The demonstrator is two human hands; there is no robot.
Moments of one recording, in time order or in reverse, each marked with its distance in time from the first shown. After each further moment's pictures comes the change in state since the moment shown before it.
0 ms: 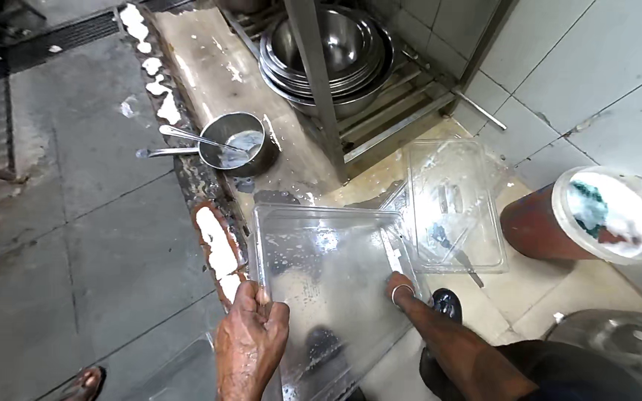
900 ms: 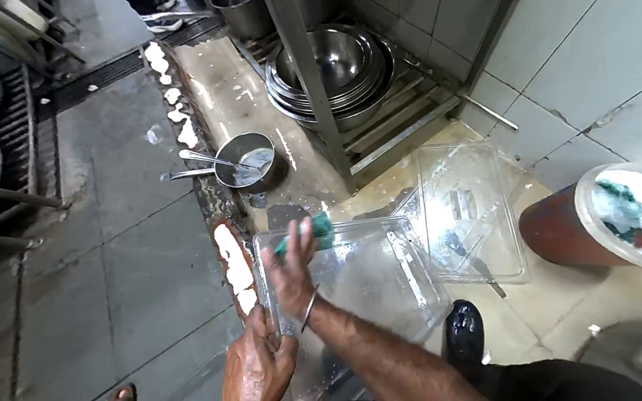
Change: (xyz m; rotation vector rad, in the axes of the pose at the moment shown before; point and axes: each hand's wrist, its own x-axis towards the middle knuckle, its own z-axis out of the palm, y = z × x) left_hand -0.001 -0.005 -0.014 0.122 -0.163 0.021; right_hand -0.206 -0.222 -0.069 1.179 0.341 -1.020
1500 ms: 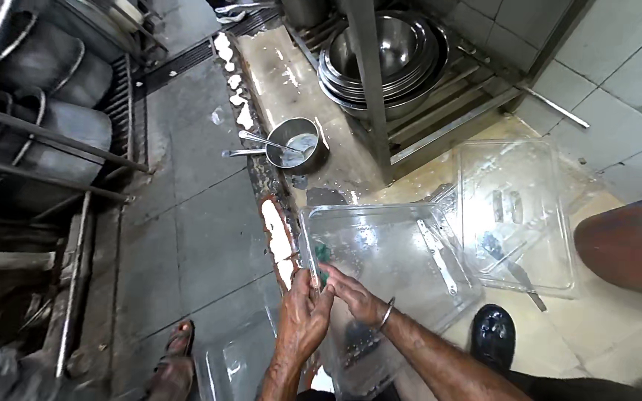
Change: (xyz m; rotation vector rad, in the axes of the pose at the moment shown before) left_hand 0.013 -0.029 0.025 -0.333 0.077 0.048; right_hand -0.053 0.051 -0.058 0.272 -0.744 0.030
